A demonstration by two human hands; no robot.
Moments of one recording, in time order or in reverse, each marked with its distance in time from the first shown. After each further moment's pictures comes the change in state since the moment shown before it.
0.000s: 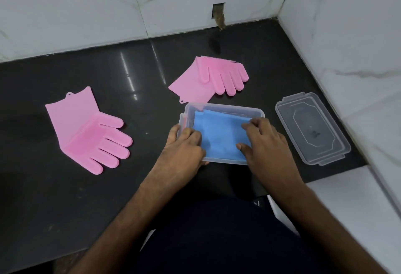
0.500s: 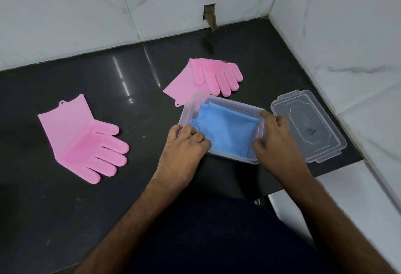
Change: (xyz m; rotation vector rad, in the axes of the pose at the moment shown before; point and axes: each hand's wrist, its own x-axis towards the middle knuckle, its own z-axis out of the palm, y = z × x) left_hand 0.006 0.005 -0.002 0.044 0.209 0.002; right_hand 0.009 0.022 -0.003 0.278 0.046 0.235
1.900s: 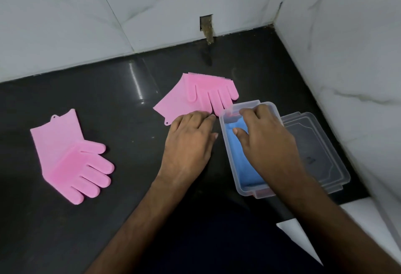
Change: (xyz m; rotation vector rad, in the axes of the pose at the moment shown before) left_hand 0.096 0.028 -0.030 -0.226 0.196 -0.224; right_hand 0.080 -0.018 -0.044 -0.269 -0.044 -0.256
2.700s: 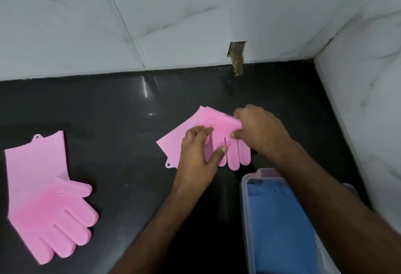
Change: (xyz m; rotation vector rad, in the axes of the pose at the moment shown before) left_hand 0.097 -0.064 0.073 -0.687 -0.007 -0.487; right_hand 0.219 -0.009 0.049 -0.137 -0.312 -0.113
